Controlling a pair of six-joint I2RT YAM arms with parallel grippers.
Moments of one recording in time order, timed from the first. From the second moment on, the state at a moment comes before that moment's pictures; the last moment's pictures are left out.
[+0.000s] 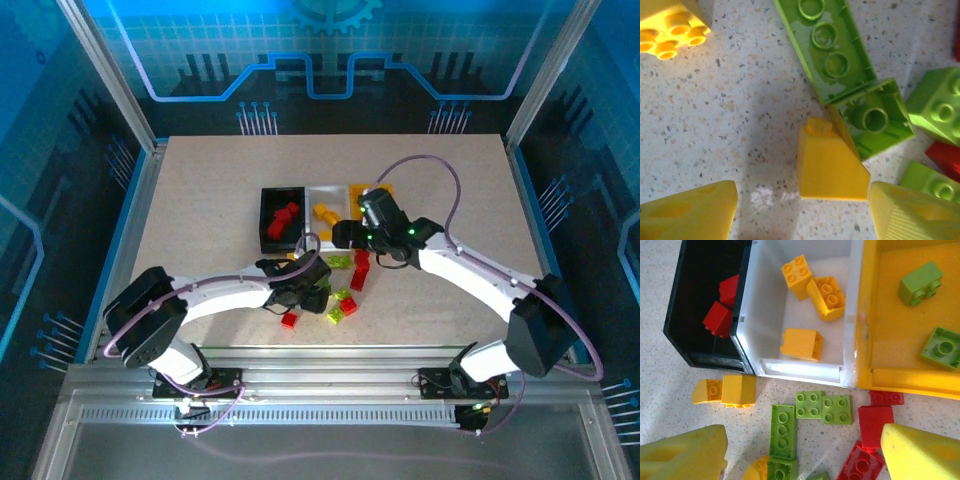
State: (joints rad) left arm -0.88 1.56 0.86 -0.53 -0.13 -0.64; right arm 0.66 1.42 1.08 -0.49 0.04 0.62
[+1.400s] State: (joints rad) left arm -0.62 1.91 1.47 -0.53 -0.10 -0.58; right arm 0.59 1.19 0.89 -0.54 0.06 0.66
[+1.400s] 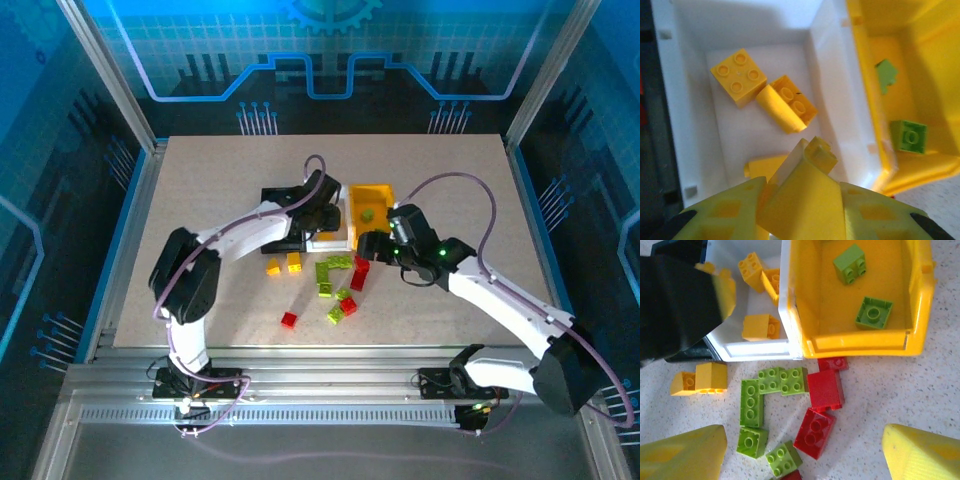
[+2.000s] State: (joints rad) left arm -0.60 2.03 1.61 -0.59 -0.03 -0.57; right arm 0.71 1.18 0.76 -0.57 -0.07 0.65
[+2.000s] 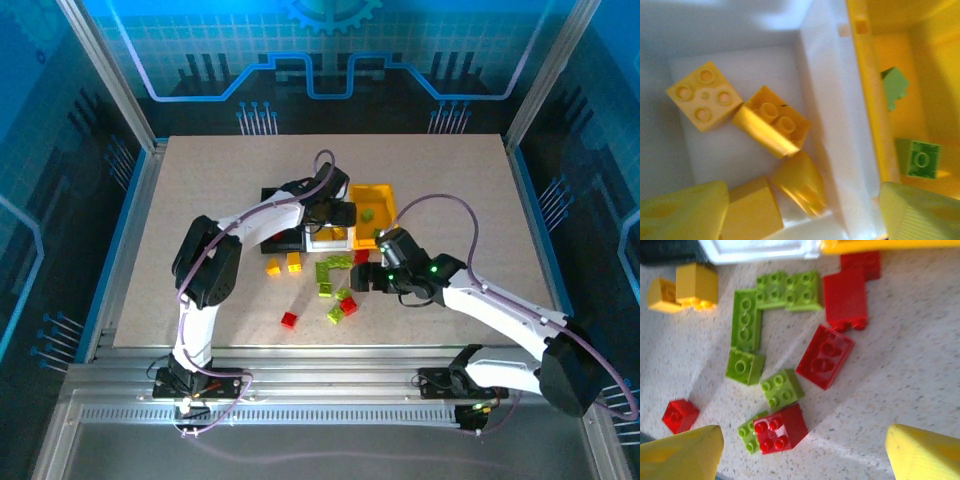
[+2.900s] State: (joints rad) left arm -0.62 0.99 0.69 -0.53 -0.04 -0.77; right arm 0.86 1.54 0.83 -0.50 -0.06 0.59
